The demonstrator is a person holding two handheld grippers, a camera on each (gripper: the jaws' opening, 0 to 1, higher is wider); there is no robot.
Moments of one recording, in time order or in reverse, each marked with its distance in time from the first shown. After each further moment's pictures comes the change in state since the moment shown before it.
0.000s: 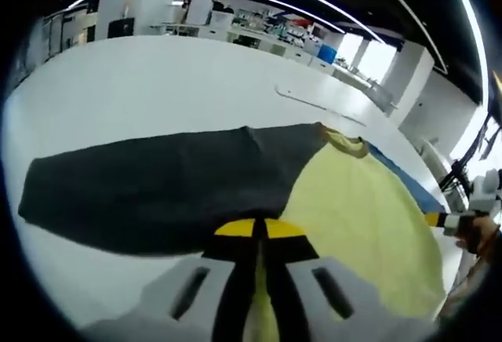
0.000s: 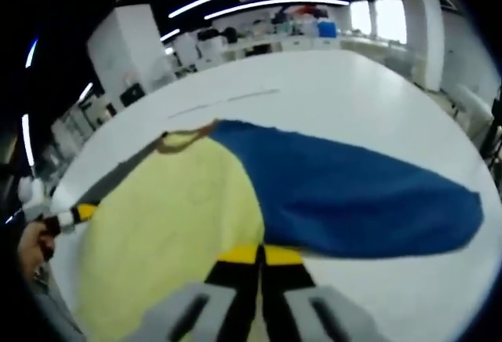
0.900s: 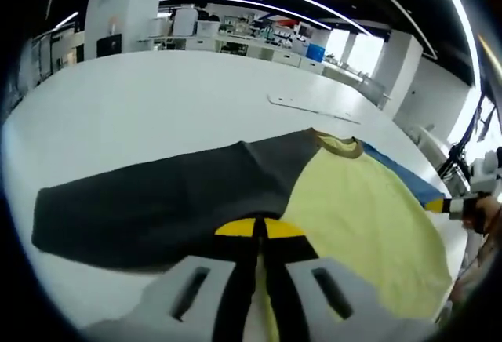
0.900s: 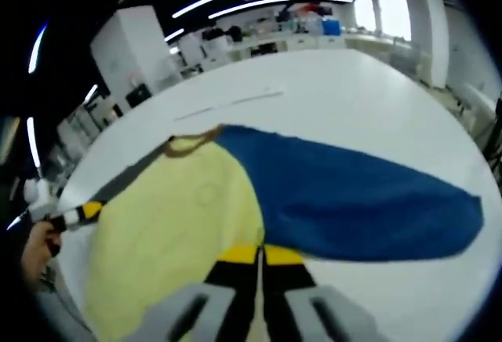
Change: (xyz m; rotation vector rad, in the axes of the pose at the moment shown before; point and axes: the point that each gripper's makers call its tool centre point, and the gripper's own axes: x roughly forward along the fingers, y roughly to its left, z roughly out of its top) left arm -0.001 -0.004 0.014 0.064 -0.009 -0.011; right arm -0.003 0.001 0.007 0.019 0.021 0.057
